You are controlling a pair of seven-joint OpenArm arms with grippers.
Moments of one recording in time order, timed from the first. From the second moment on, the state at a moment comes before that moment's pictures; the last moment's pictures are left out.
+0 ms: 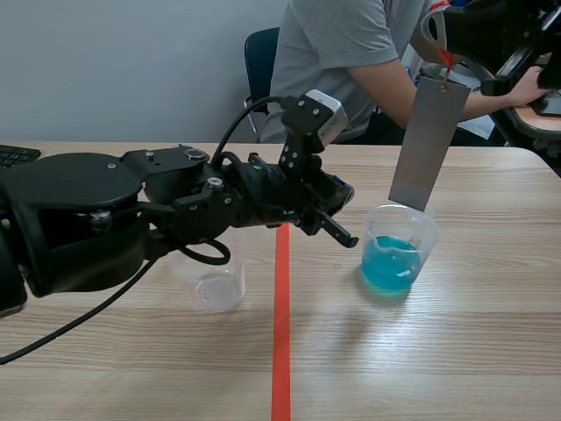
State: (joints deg) left arm -33.5 -15.1 63.5 66.4 -36.4 -8.7 3.6; right arm 6.2 33.7 6.8 106.8 35.9 45.4 -27.2
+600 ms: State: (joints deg) left arm -33.6 -10.7 63.5 63.5 -33.7 -7.5 3.2; right arm 6.2 33.7 6.8 106.8 36.0 45.4 -27.2
